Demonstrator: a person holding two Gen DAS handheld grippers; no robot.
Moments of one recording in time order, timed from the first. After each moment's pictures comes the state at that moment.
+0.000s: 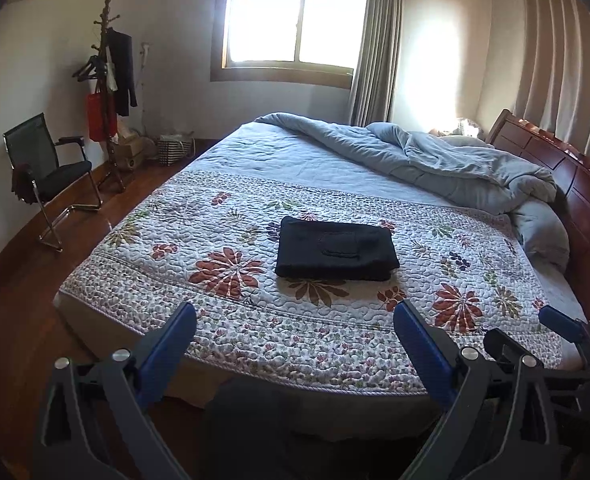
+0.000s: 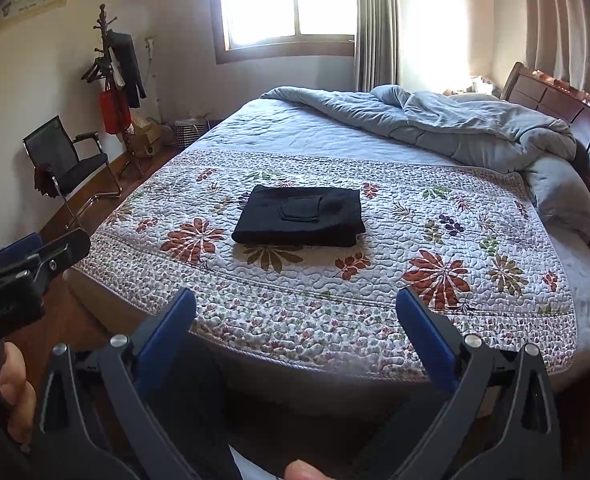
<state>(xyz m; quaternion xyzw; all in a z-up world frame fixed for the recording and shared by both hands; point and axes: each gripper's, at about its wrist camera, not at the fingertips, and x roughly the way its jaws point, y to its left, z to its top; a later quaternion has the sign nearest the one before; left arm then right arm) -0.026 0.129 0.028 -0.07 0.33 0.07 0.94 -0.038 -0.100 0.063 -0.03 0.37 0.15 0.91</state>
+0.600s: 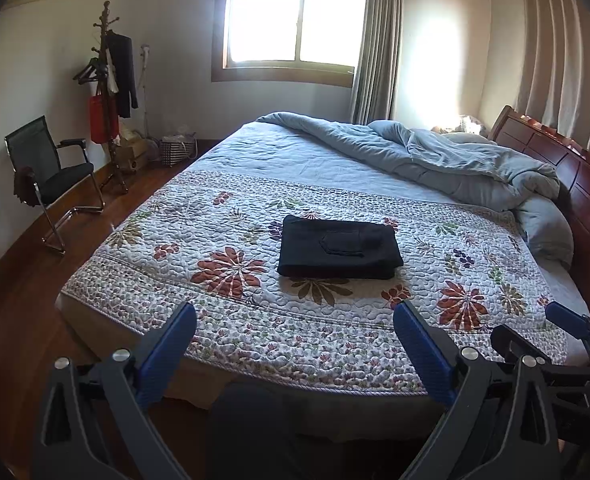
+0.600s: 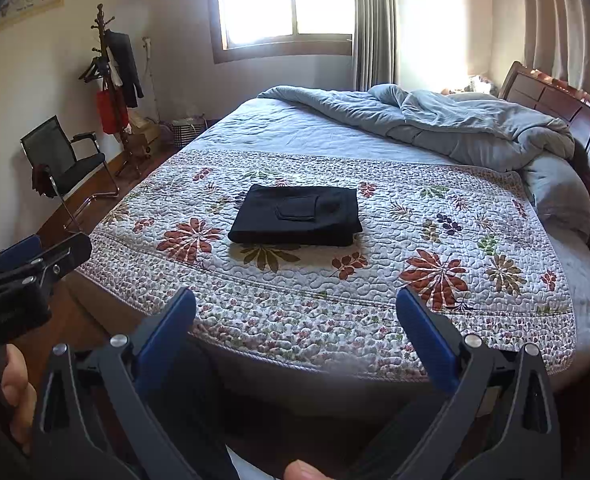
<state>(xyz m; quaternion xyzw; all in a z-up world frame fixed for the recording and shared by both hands) -0.024 0.127 0.024 -0.06 0.33 0.07 0.94 -0.035 -0.101 0.060 -0.03 0.38 0.14 0.91</state>
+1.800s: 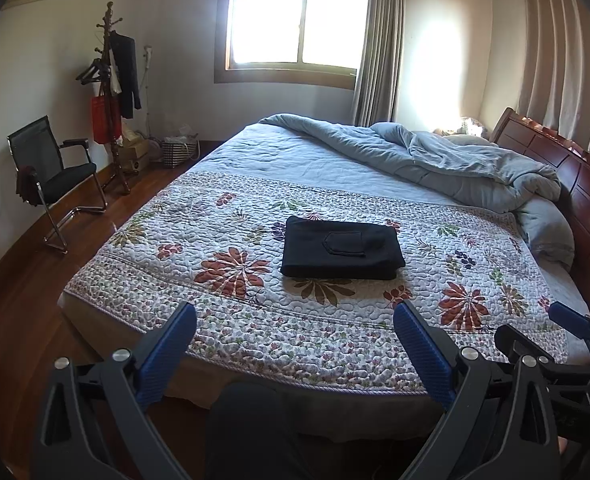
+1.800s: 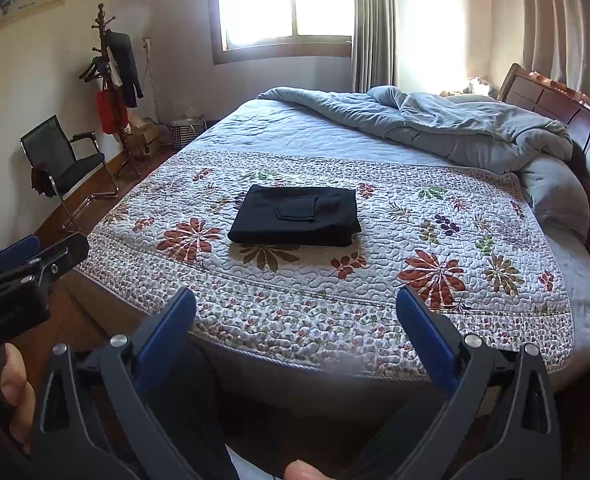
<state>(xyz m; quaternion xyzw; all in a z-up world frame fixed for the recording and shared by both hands) -0.030 0.128 0.025 -0.06 0.33 0.08 0.94 -0.039 -0.101 0.061 -0.03 0.37 0.14 0.92</state>
